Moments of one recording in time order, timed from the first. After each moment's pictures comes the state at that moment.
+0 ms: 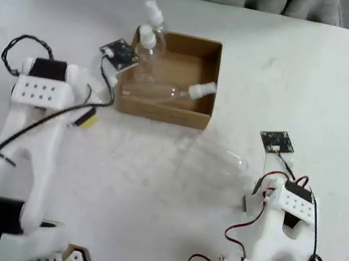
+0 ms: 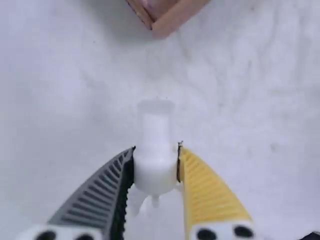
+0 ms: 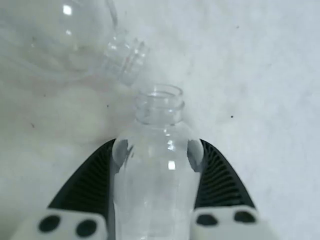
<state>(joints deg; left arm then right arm) -5.0 -13.8 21.5 78.9 -35.9 16.4 -28.3 64.3 50.3 31.3</state>
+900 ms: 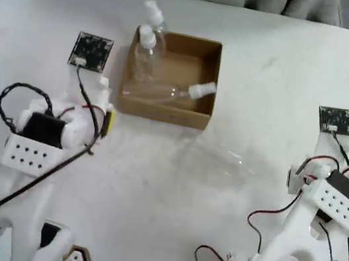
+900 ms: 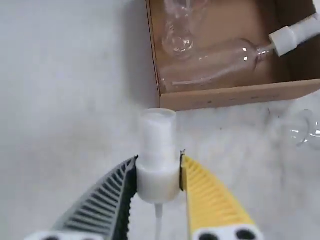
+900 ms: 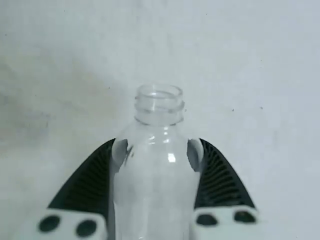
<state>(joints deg) 2.8 -39.9 43.1 61.3 5.4 27.5 -28.2 44.6 55.7 31.2</state>
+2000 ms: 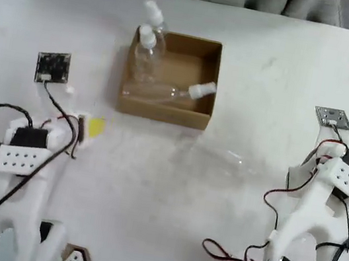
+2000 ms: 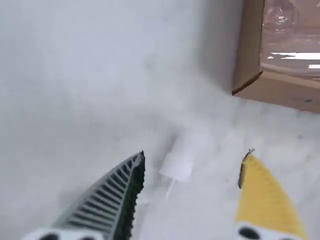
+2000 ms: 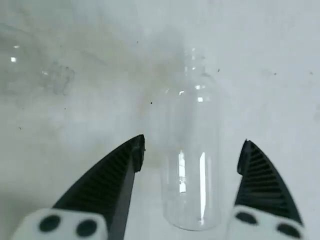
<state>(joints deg) -11.4 -40.0 59.7 47.9 6.8 27.3 -15.9 29.7 75.0 32.6</state>
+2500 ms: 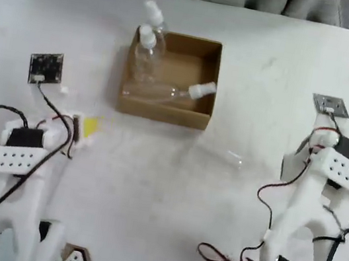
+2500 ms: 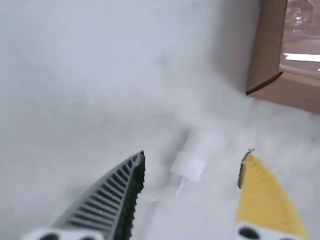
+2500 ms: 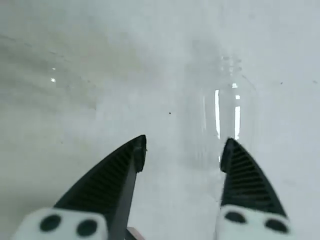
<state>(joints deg) -13.9 -40.0 60.2 47.9 6.8 20.7 -15.9 22.9 80.7 23.2</state>
